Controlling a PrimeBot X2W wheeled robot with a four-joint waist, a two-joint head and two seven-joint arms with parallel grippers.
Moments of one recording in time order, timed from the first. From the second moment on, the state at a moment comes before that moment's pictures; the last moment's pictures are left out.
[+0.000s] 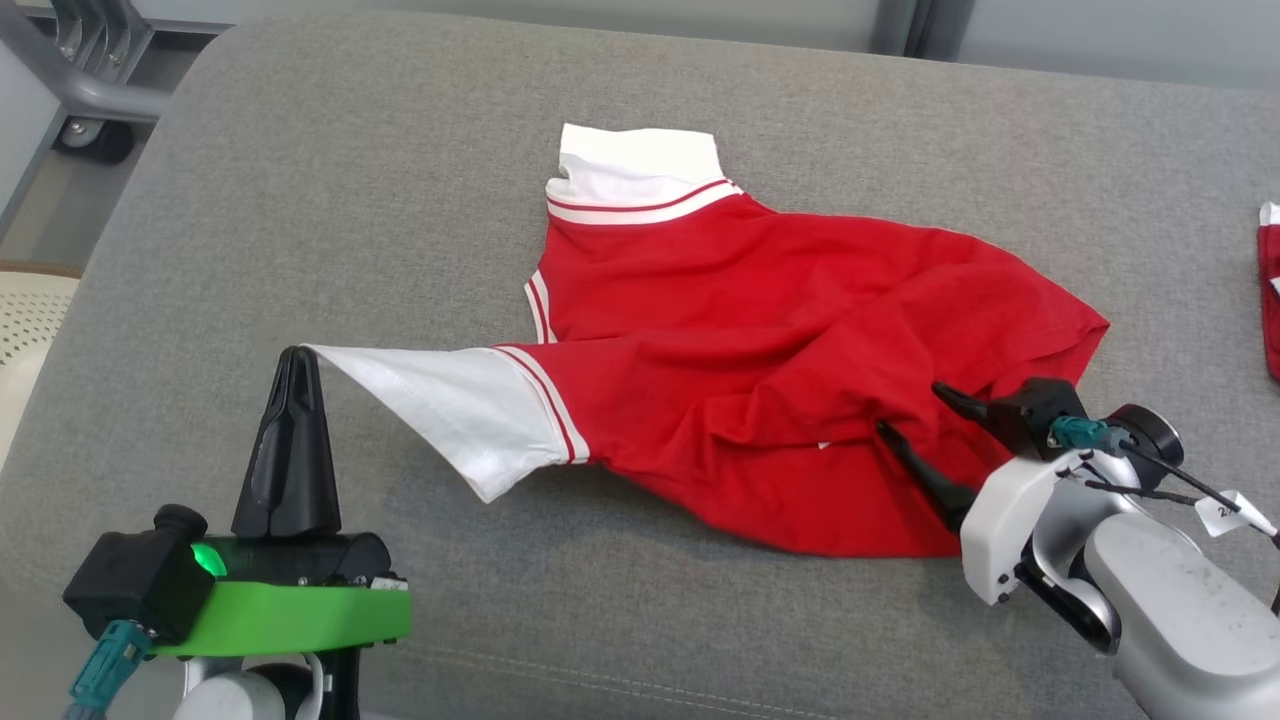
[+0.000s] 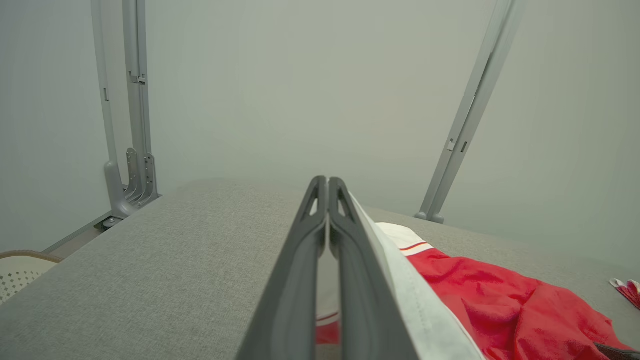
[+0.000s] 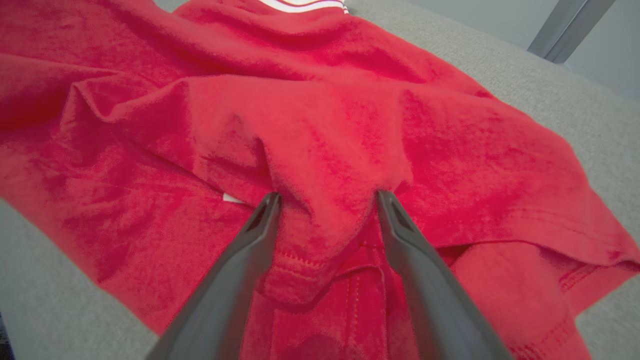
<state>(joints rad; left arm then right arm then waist) 0.00 0.10 -0.20 -0.23 -0.44 0.12 -0.25 -0.28 -0.39 0.60 0.34 0.34 0.12 -0.05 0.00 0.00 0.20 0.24</state>
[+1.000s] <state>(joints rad) 0.00 0.08 -0.23 -0.20 -0.44 0.12 -0.25 -0.66 -0.50 0.50 0.55 0.33 0.12 0.03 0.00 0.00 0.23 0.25</state>
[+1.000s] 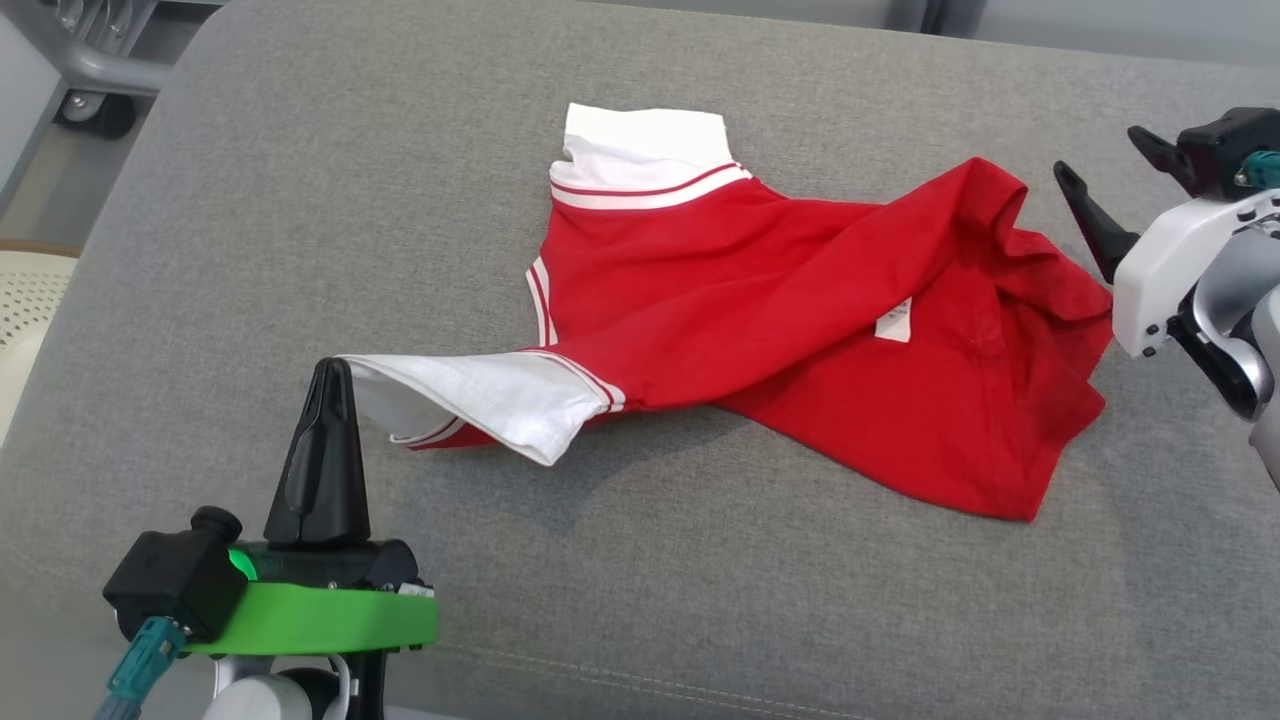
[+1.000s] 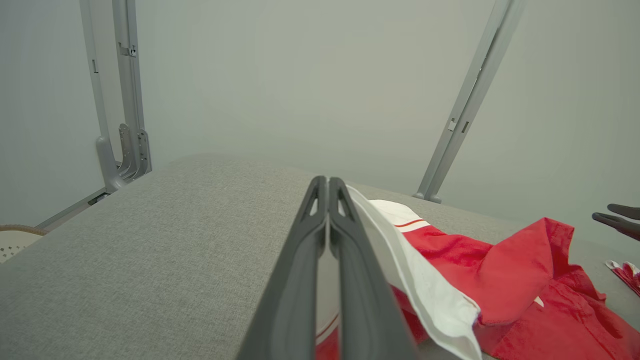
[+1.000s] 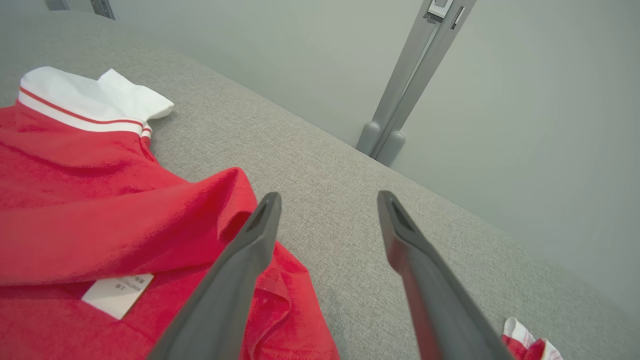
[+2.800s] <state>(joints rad) -0.03 0.08 -0.18 -0.17 -0.43 0.12 -0.25 -0.56 -0.47 0.72 0.43 0.52 0.12 -0.18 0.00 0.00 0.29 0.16</state>
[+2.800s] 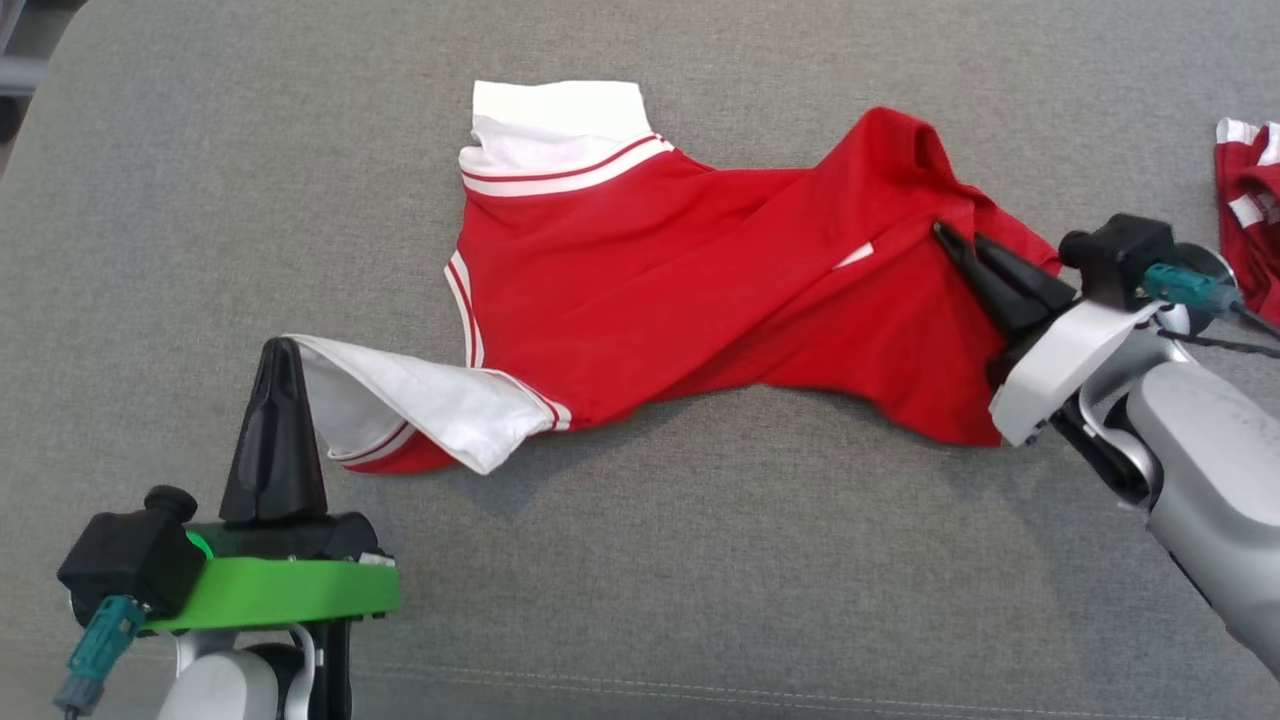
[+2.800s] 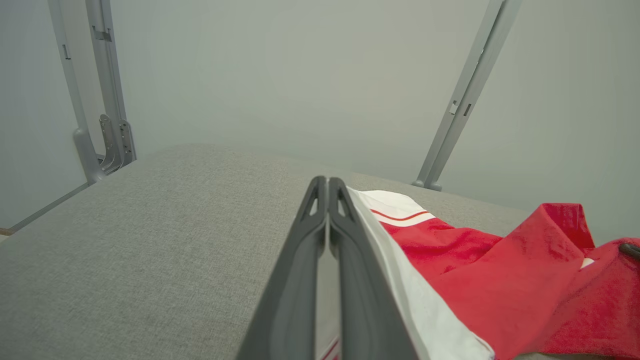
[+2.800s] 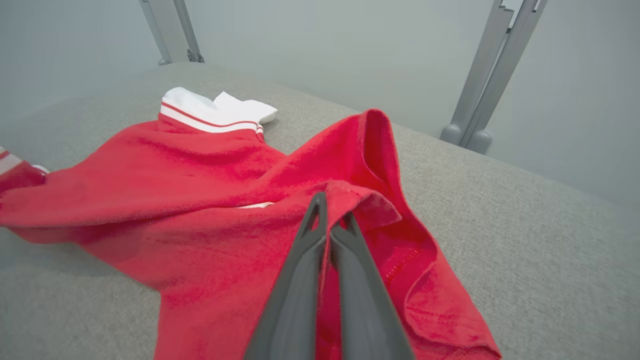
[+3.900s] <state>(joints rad) -0.26 0.25 0.01 -0.54 -0.33 0.11 -0.23 -0.46 -0.57 0.17 -0.33 0.58 0.05 -0.26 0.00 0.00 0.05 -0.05</state>
